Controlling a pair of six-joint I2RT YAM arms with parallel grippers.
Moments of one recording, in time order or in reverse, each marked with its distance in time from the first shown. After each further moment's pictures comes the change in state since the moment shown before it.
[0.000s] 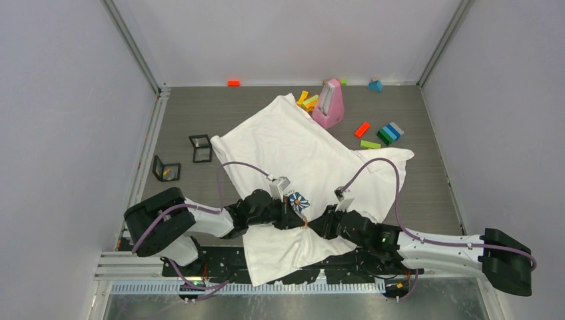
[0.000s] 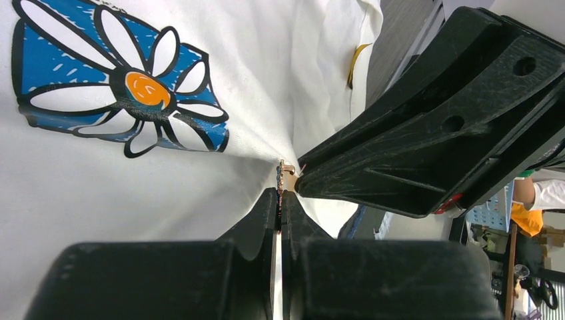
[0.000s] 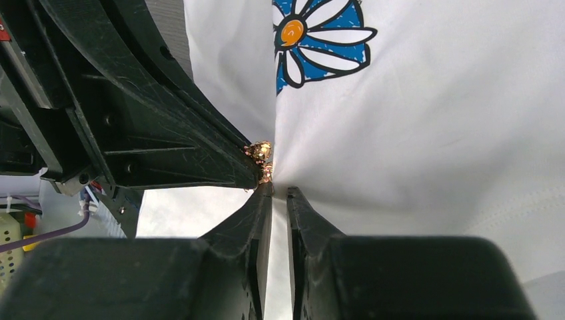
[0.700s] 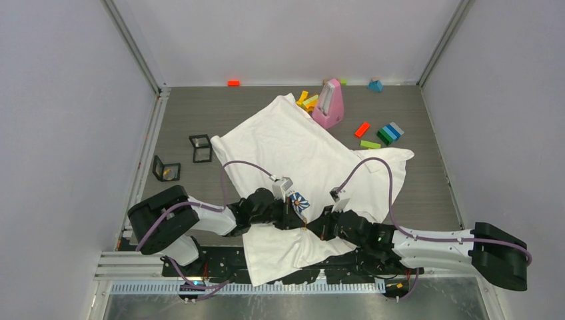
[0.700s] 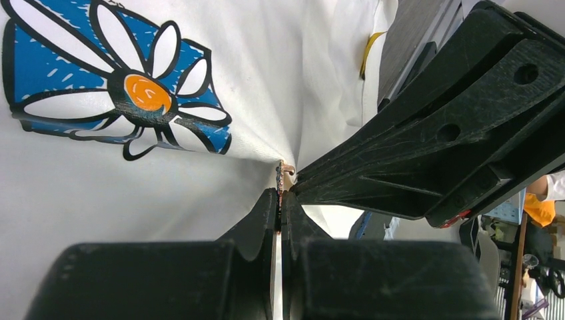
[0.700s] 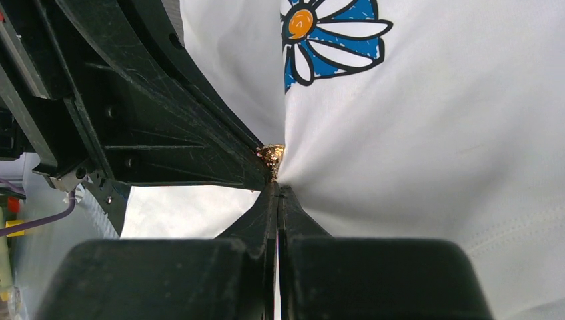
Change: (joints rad) left arm 0.002 0.032 0.027 -0.034 0.028 0.023; right arm 0.000 0.107 0.000 0.087 -0.035 -0.037
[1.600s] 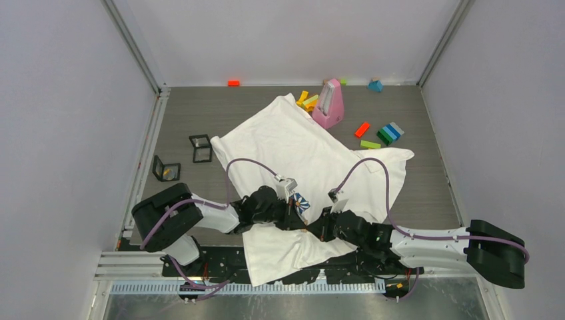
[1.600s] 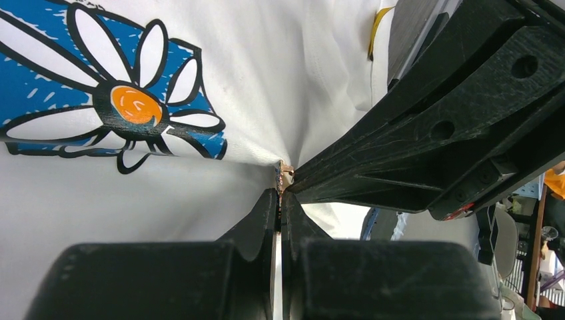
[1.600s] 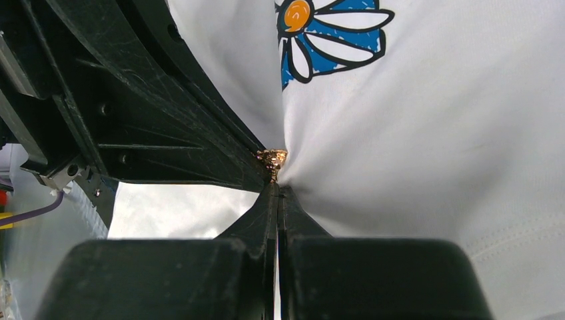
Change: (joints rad) left arm 0.009 0.031 0.037 -0.045 0.064 0.078; right arm 0.000 0.049 0.000 0.022 -0.022 -0.007
